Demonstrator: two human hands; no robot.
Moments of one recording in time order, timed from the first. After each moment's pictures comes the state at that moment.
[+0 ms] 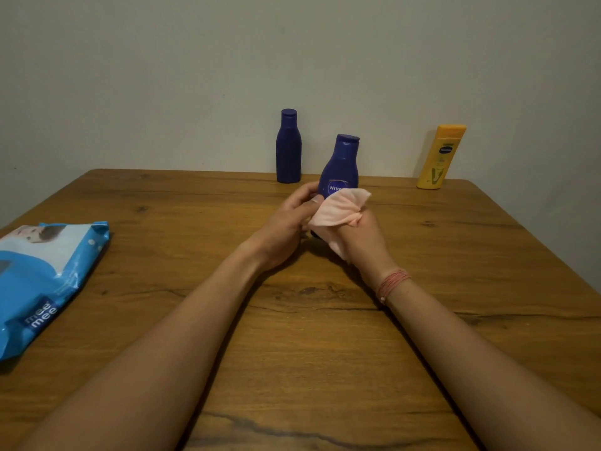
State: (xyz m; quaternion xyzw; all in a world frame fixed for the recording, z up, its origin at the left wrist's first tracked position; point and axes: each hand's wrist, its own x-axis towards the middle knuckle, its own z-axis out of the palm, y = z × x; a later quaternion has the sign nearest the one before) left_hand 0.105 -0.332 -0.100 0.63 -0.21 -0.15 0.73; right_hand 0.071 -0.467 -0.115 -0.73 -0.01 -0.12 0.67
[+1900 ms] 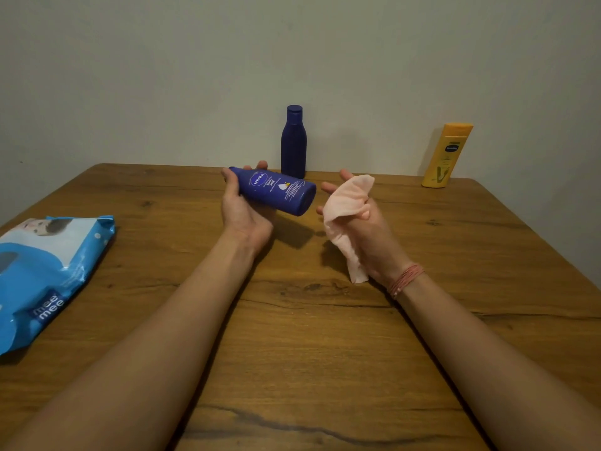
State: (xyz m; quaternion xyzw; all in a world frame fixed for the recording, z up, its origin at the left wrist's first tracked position) left_hand 0.124 -0.300 -0.095 0.28 0.03 0.01 0.96; right_hand 0.060 -0.477 -0.101 -0.62 -0.12 -0.03 0.78
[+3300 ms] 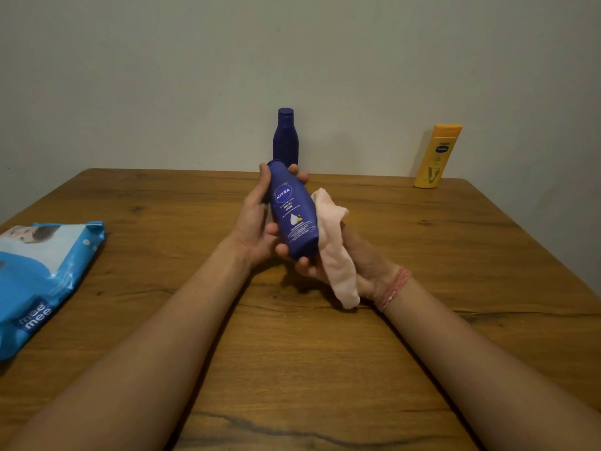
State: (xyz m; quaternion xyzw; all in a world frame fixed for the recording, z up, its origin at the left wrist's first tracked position) left_hand 0.104 -0.317 -0.092 0.37 -0.08 -0.19 0.91; right_hand 0.049 -0.464 -0.103 -0.36 -0.15 0.32 0.86
